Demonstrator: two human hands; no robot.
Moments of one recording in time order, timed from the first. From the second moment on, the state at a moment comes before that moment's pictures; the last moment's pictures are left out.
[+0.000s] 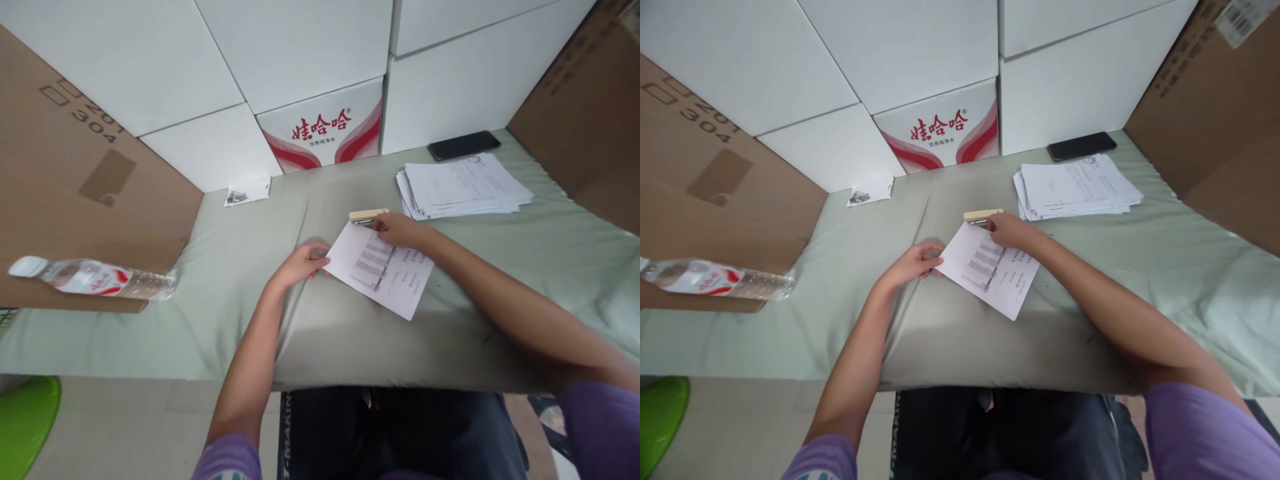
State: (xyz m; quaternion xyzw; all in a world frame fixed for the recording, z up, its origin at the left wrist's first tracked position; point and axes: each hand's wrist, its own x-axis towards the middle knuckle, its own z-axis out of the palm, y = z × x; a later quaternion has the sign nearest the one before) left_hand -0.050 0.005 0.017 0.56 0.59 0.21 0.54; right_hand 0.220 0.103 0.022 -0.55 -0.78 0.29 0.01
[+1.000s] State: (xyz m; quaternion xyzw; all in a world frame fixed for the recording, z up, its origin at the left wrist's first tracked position) left_hand -0.043 0.010 0.006 0.54 0.60 0.25 0.53; right_hand 0.141 0.162 0.011 -0.63 -0.74 0.17 0.14
